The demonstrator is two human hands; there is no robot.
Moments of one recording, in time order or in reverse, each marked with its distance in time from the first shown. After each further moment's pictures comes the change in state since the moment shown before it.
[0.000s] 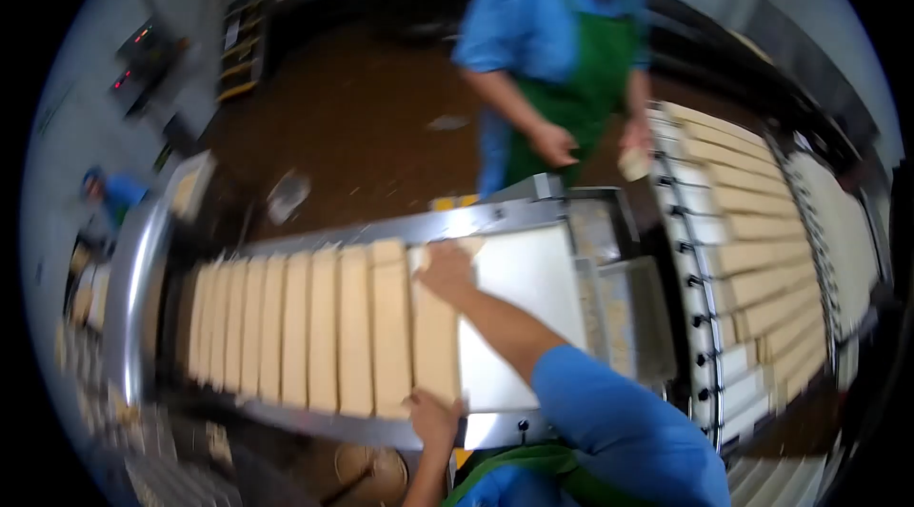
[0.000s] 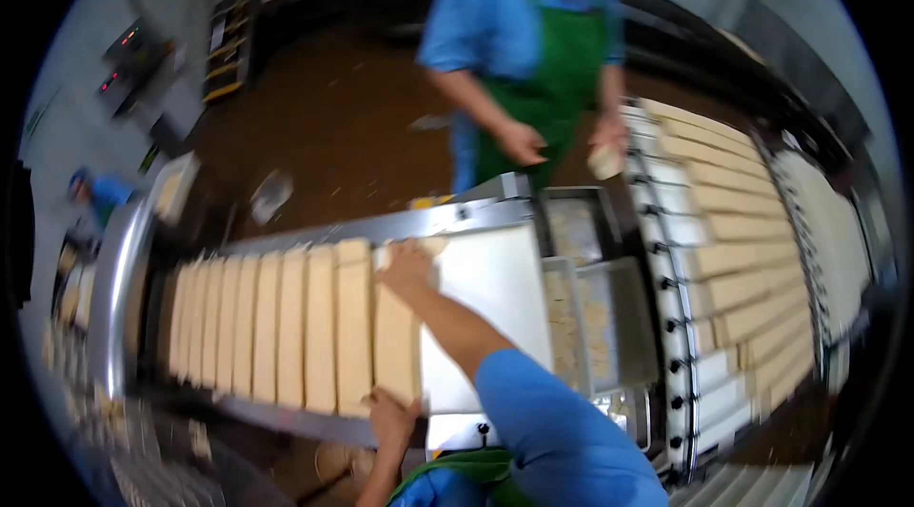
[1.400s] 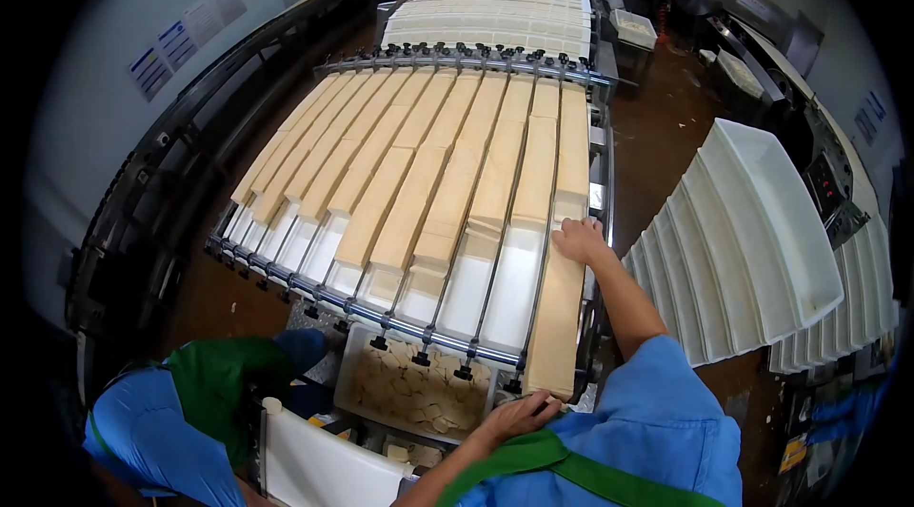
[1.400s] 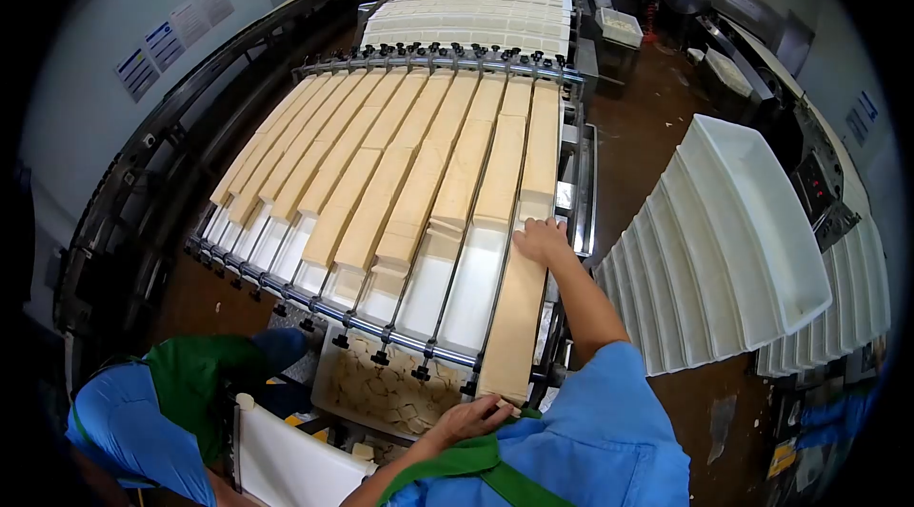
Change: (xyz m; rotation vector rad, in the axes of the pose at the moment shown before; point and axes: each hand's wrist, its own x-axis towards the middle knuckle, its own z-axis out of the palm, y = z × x) left_hand -0.298 0.256 0.258 -0.263 -1.007 2.507; right_hand -0.648 0.617 -0.131 0.267 0.397 1.316
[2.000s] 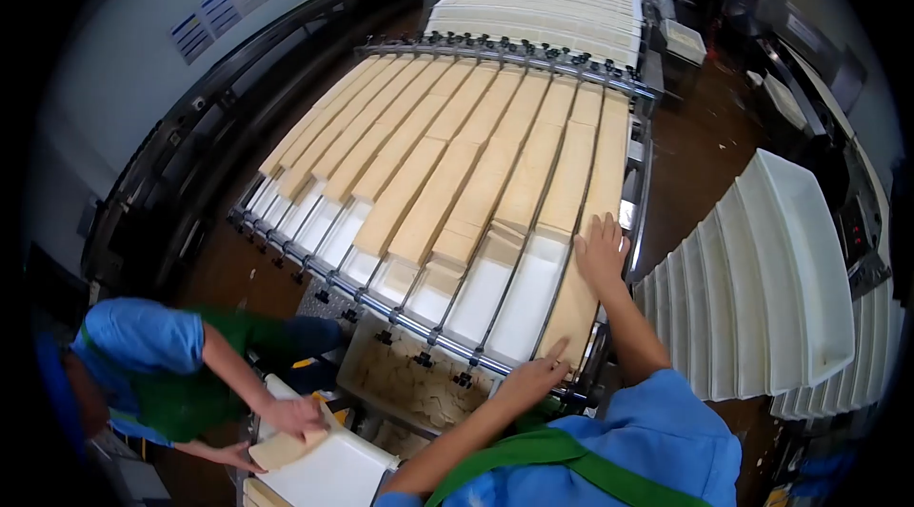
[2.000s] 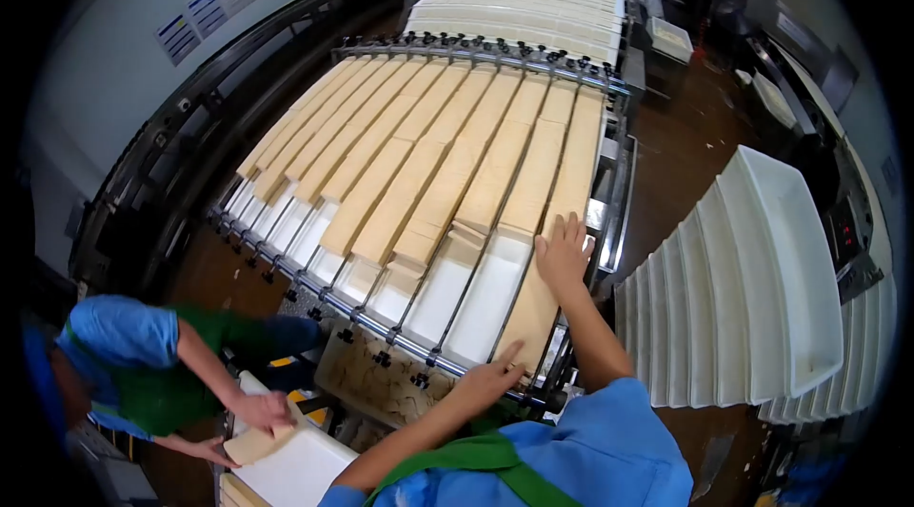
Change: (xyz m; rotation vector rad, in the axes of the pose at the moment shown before) left_hand 0.087 -0.043 -0.001 0.029 -0.334 -0.394; right_hand 0.001 -0.010 0.023 0.036 0.470 0.056
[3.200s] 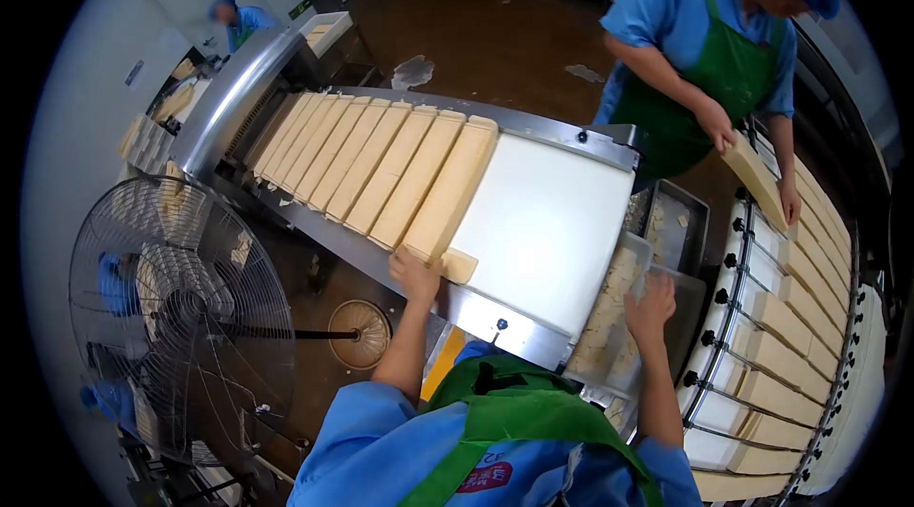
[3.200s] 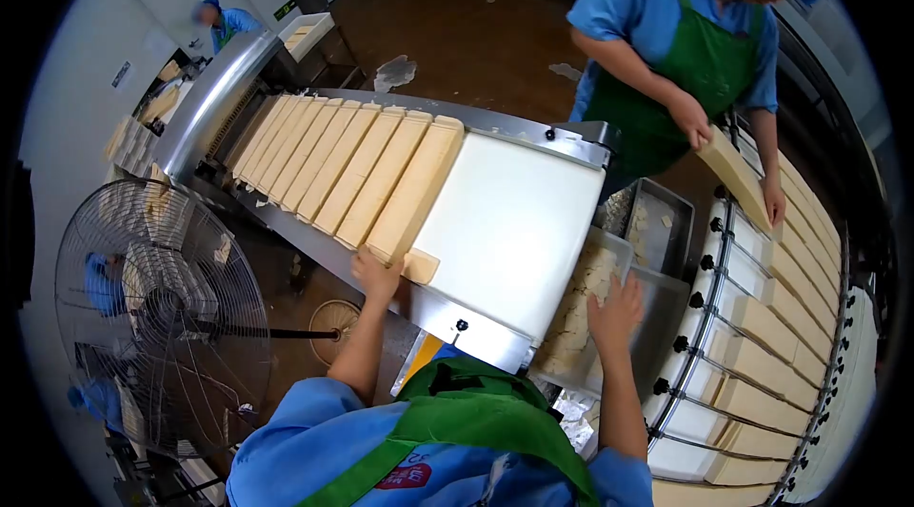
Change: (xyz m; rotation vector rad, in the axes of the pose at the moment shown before) left_hand -0.537 0.077 0.102 0.245 1.521 -2.449; right_hand -0.311 -0.343 0.100 0.208 -0.481 -1.428
